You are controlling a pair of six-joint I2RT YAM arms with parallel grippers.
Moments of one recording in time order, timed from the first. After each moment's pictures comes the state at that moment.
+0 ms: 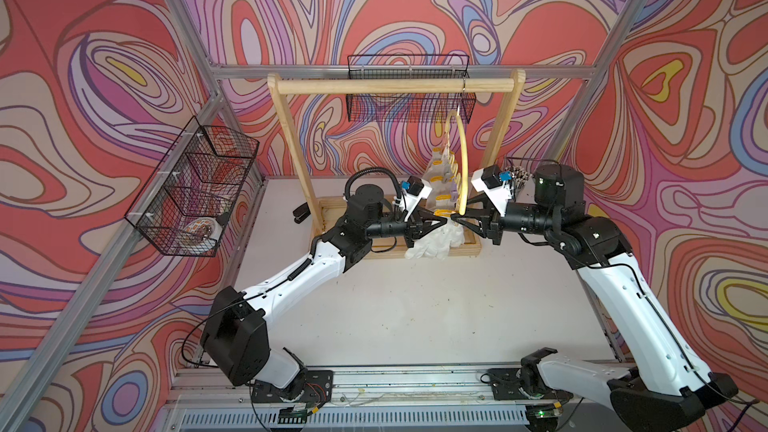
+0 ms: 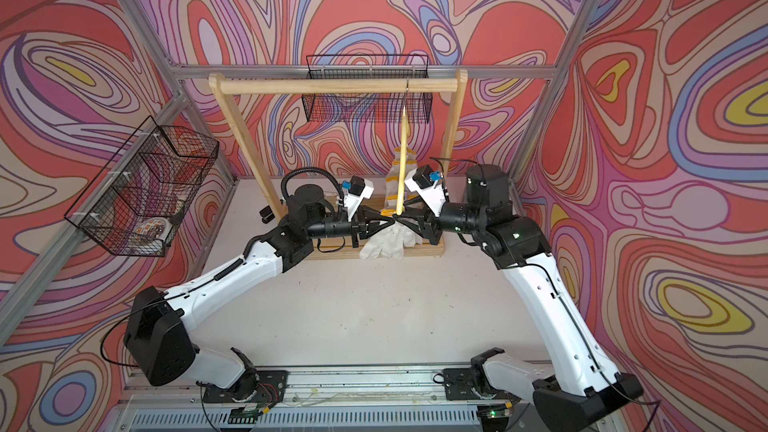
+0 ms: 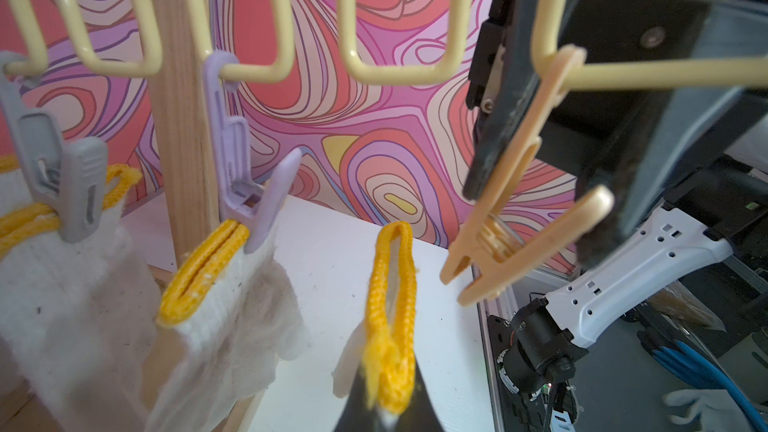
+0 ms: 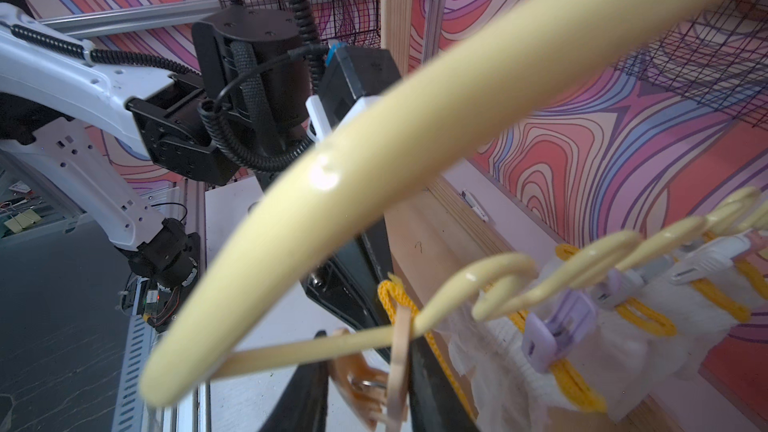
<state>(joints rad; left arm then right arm) -0.67 1.49 1.20 0.20 0.76 -0.20 0.33 1.18 1.49 -0.75 -0.75 -0.34</state>
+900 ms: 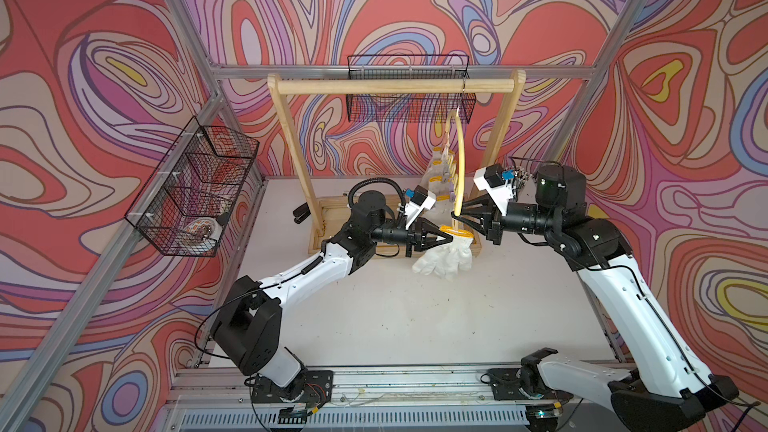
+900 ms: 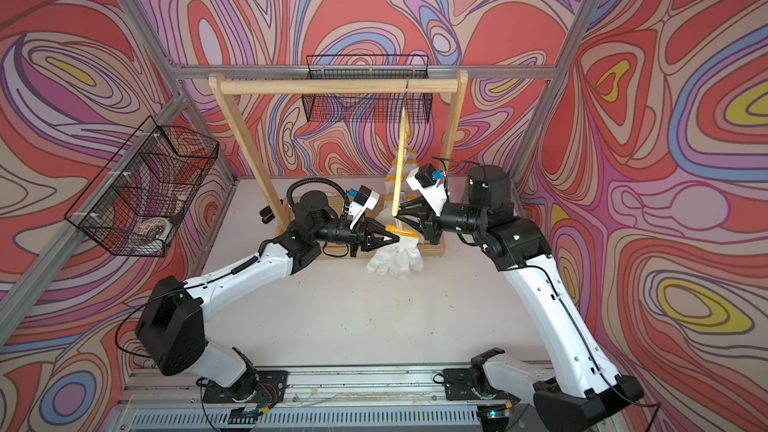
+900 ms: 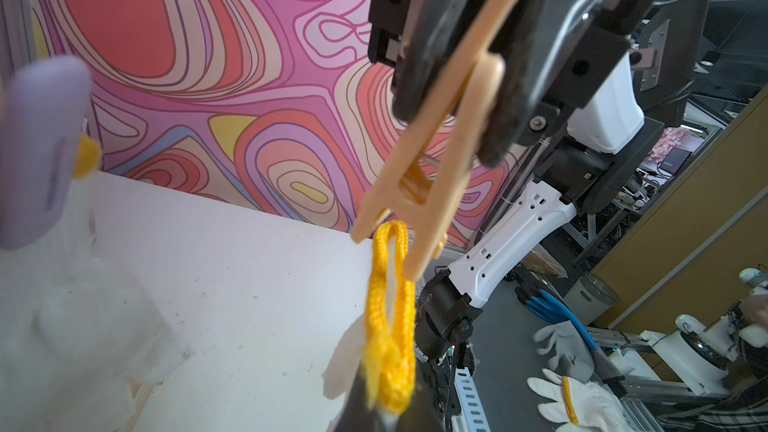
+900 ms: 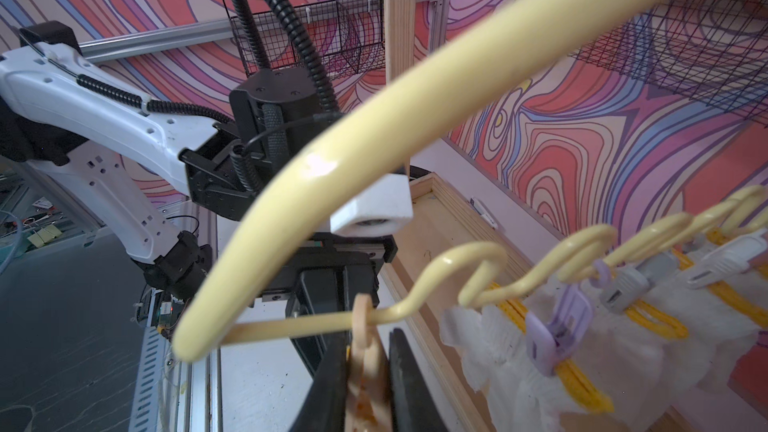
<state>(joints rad) -0.66 1.56 1.14 0.46 1.06 -0.41 0.33 1.16 1.47 -0.71 -0.79 -0.29</state>
